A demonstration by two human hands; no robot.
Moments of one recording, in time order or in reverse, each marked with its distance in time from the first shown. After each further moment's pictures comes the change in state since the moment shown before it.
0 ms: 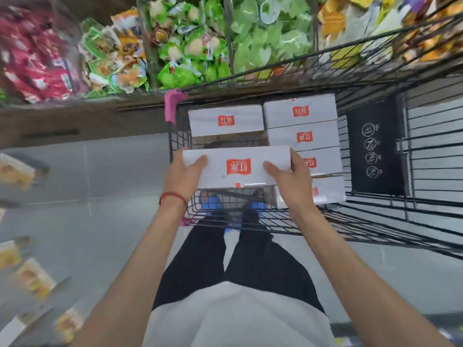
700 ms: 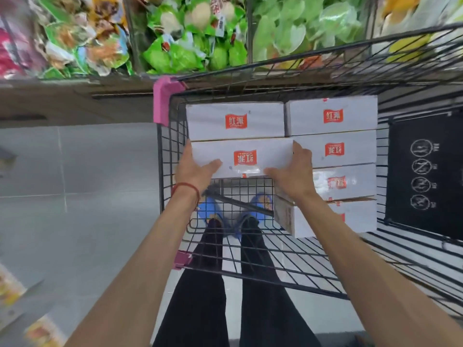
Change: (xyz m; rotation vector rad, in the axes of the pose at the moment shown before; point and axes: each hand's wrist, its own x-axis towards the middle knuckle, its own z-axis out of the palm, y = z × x) left_hand 0.142 -0.051 0.047 -0.016 -0.001 -0.024; right_hand 0.144 0.044 0.060 -0.546 -0.038 -0.019
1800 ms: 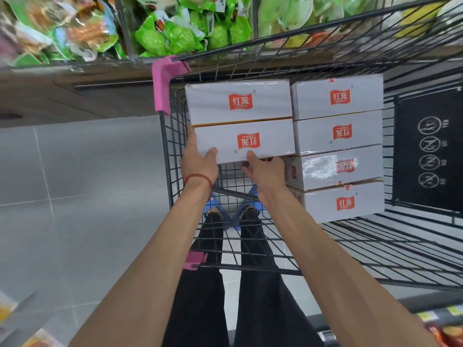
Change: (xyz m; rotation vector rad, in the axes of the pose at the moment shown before) left_hand 0.023 -0.022 0.005 -0.034 0.045 0.007; right_hand -0.018 -0.024 0.095 0.888 0.073 0.431
